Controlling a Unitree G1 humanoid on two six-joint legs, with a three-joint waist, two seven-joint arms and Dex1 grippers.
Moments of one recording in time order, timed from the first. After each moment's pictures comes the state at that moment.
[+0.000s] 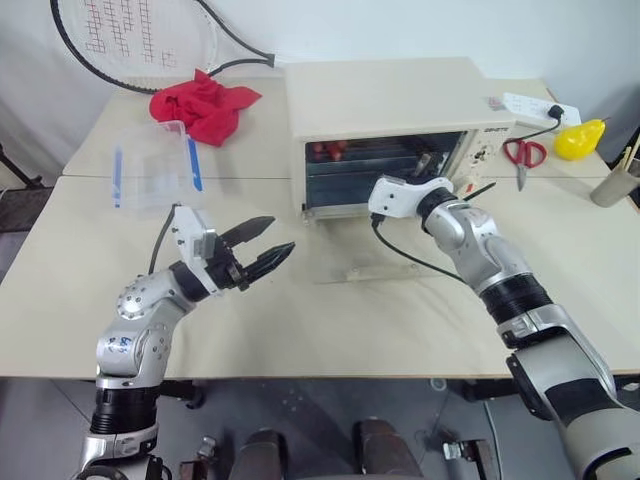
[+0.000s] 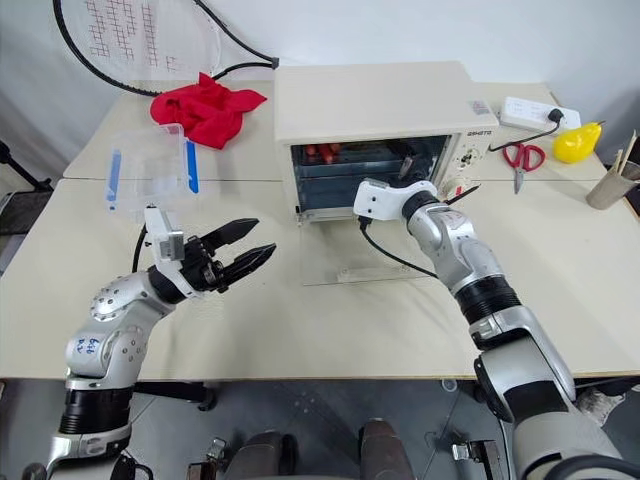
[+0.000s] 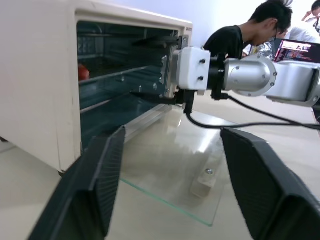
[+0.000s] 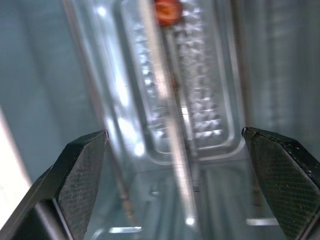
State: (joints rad) left arm -0.30 0.41 0.16 -0.21 -0.54 0.35 -0.77; right arm -0.94 -0.48 0.38 0.66 -0.65 -0.19 0.06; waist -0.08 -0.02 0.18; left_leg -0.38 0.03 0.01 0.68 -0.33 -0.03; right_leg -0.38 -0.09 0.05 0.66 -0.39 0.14
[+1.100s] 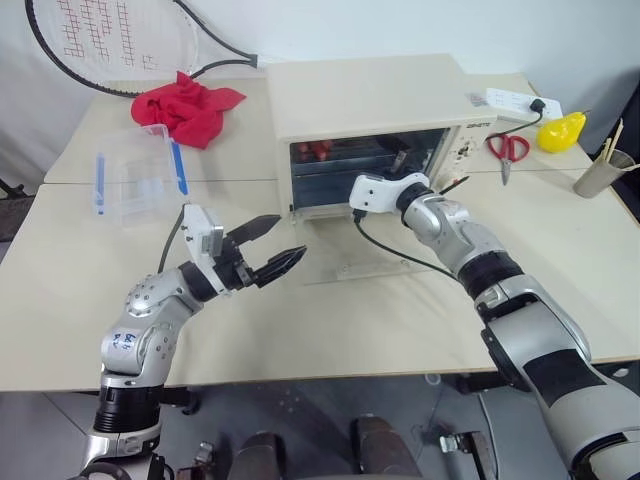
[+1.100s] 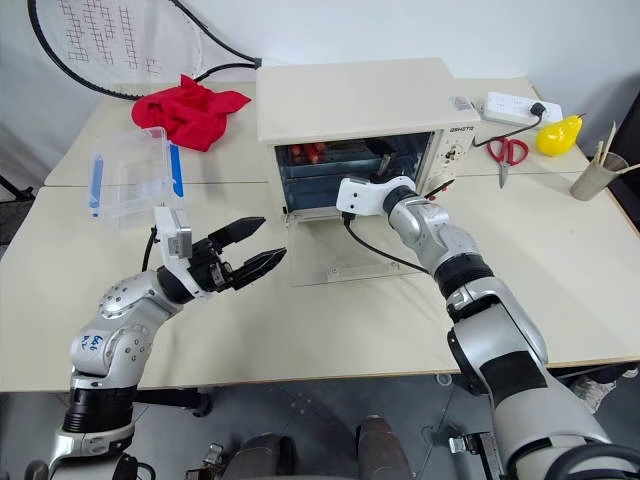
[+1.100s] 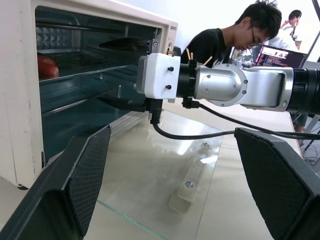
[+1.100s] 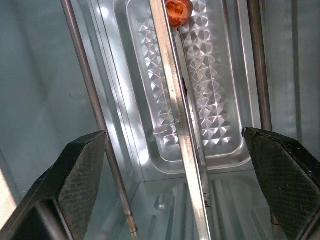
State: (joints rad) left arm -0.32 0.40 0.14 -0.22 -0.58 0.40 -0.77; right arm -1.11 -0.39 0.43 0.97 -0.66 -0.33 -0.05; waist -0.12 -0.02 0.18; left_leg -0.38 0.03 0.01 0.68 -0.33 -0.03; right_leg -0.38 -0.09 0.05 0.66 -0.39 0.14
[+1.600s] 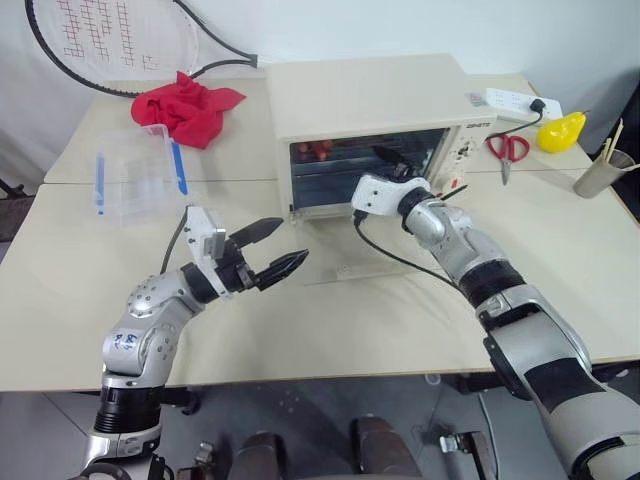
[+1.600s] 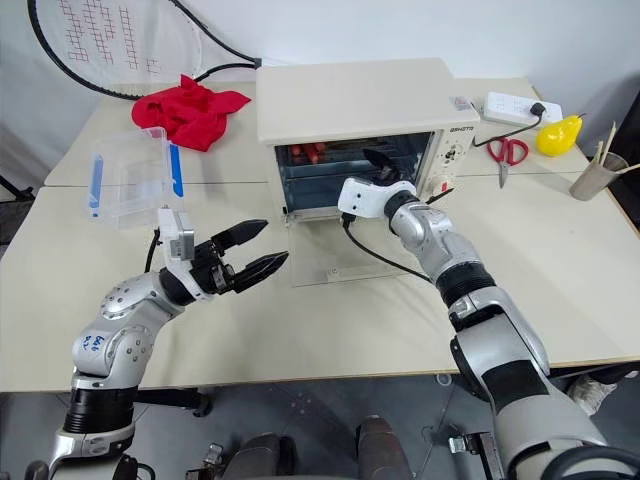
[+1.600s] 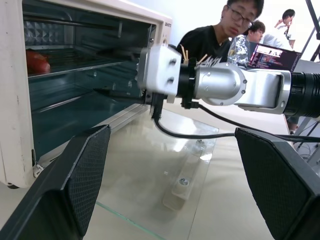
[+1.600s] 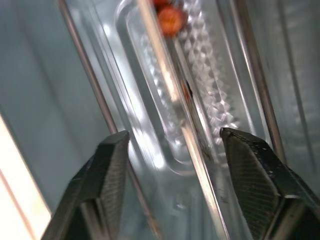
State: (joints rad) left arm -0.32 0.40 0.13 -0.20 -0.58 0.40 -0.78; right arm -0.99 -0.39 0.32 0.79 -0.46 -0.35 0.12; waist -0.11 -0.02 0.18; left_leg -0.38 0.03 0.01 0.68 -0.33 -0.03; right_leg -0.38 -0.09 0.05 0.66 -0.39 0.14
